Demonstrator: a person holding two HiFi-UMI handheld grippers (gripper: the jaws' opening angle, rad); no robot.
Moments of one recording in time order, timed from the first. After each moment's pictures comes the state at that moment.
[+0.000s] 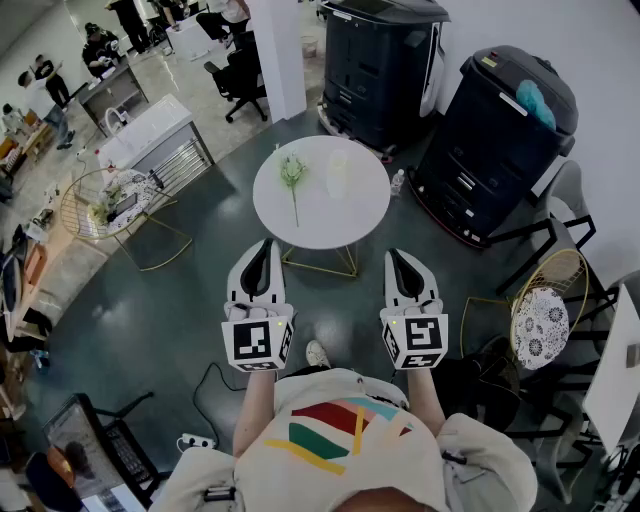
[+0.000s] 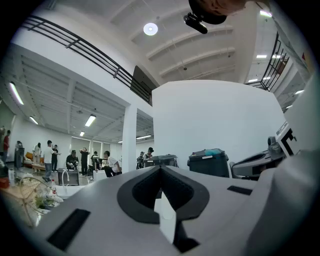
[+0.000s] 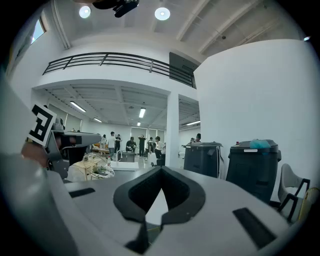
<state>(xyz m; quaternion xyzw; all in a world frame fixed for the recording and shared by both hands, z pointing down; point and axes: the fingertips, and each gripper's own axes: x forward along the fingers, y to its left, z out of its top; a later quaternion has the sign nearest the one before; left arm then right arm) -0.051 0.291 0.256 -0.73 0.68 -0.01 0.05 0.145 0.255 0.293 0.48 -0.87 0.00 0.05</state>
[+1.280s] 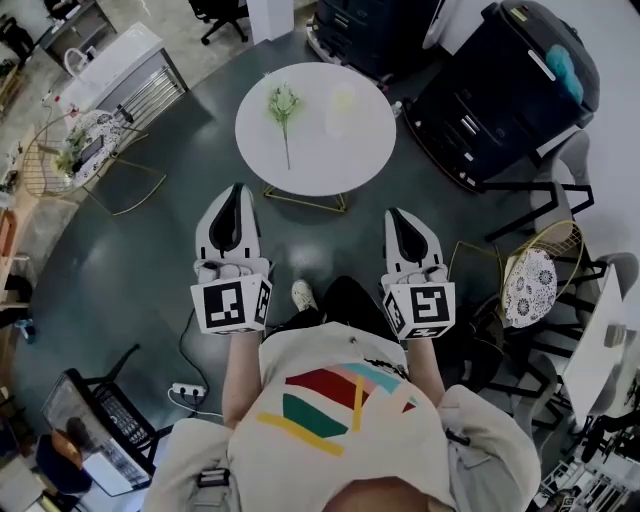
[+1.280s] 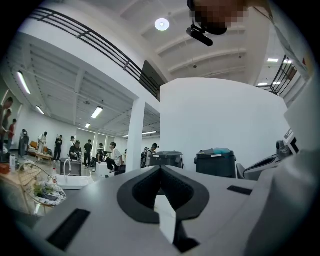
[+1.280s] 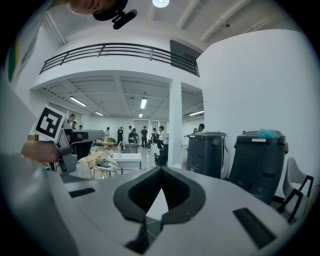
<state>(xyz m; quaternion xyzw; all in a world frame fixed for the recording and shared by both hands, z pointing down) -0.119 0.237 0.295 -0.72 0.69 0.01 0.00 0.105 0.213 0.333 0.47 -0.88 0.03 0.10</state>
